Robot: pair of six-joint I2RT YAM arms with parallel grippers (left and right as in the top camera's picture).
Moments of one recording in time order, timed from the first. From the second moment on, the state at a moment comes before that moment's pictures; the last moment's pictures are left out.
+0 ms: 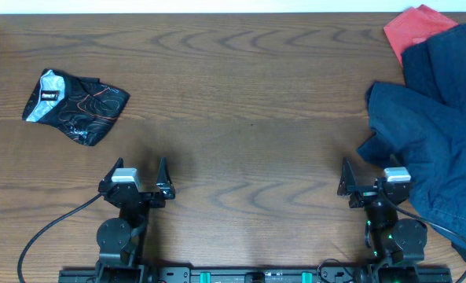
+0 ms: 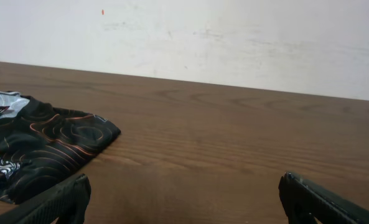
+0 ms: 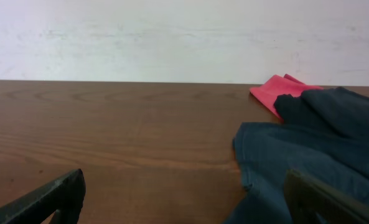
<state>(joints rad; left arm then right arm) -0.08 0.01 0.02 -0.11 -0.03 -0.15 0.04 0.01 0.01 -0.07 -0.03 0.03</state>
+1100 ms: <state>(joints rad) -0.08 0.01 0.02 -0.11 -0.03 -0.15 0.04 0.01 0.01 -0.07 -0.03 0.03</state>
